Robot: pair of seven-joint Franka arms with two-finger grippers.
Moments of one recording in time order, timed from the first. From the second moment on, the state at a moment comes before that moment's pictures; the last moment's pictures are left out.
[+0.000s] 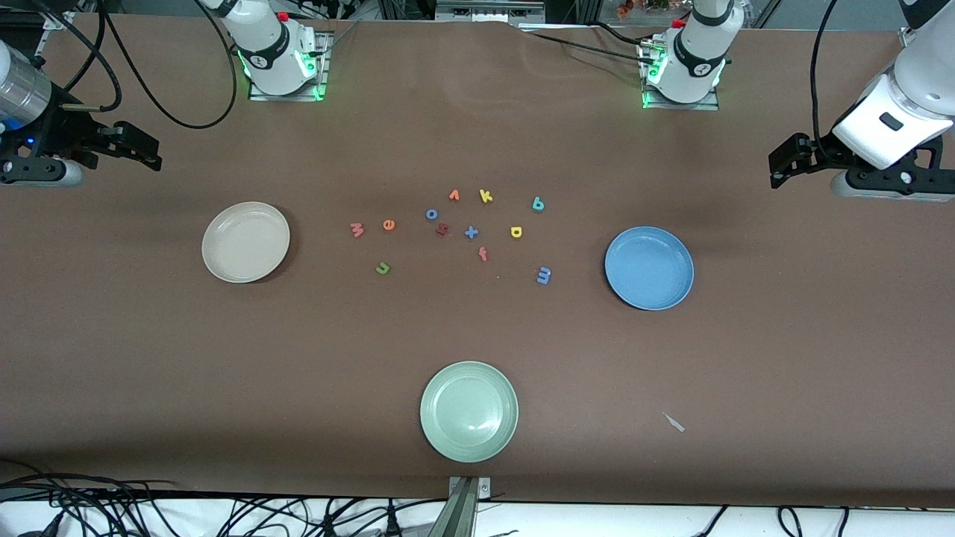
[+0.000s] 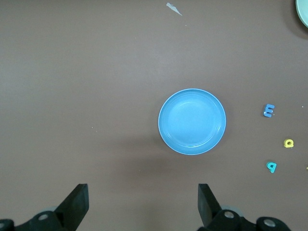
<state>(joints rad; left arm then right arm) -0.03 -0.04 -0.07 -1.69 0.04 1.62 -0.04 -0.03 -0.06 0.07 -1.71 -0.02 1.56 0.05</state>
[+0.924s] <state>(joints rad) -0.08 0.33 -0.18 -1.48 0.04 1.66 -0.03 -0.03 -0.03 0.07 -1.72 -0.02 1.57 0.05</state>
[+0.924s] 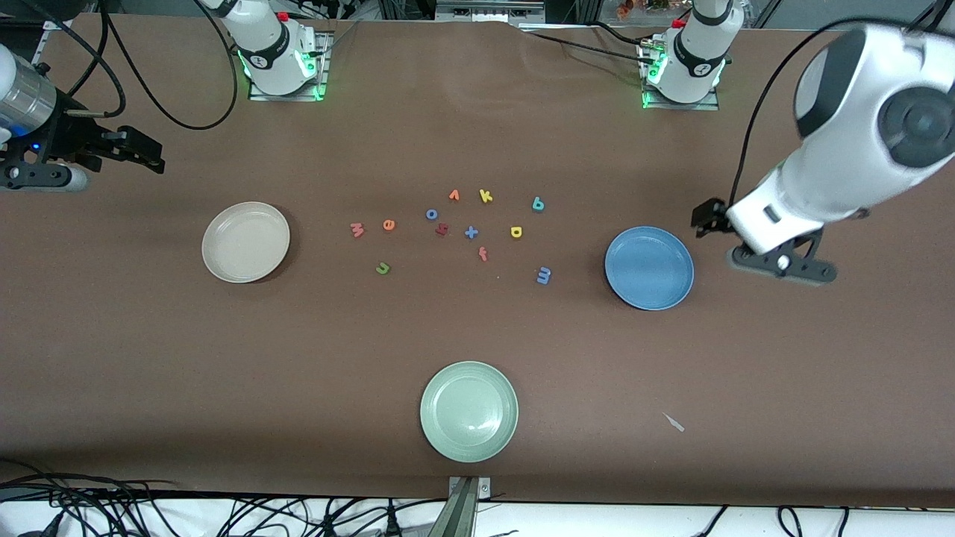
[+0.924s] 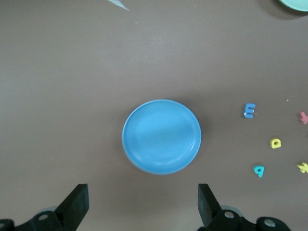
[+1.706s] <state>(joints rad) -0.33 0.73 -0.20 -1.41 0.04 2.04 -0.12 0.11 0.22 0.13 -1.71 -0.01 1.72 0.06</state>
